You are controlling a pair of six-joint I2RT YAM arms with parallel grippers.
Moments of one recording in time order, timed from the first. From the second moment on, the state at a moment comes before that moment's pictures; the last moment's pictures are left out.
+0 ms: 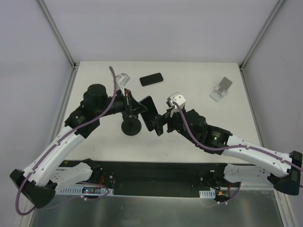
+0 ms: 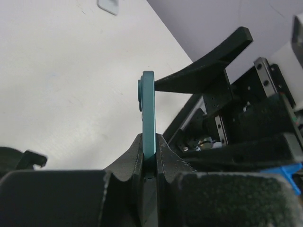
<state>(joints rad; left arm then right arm) -0.58 1.04 1.10 -0.33 0.54 -0.58 1.16 1.03 0.95 -0.17 0.39 0.21</state>
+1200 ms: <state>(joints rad) -0.58 0.67 0.96 -0.37 0.87 -0.41 1.03 1.10 0.89 0.16 -0.74 0.36</state>
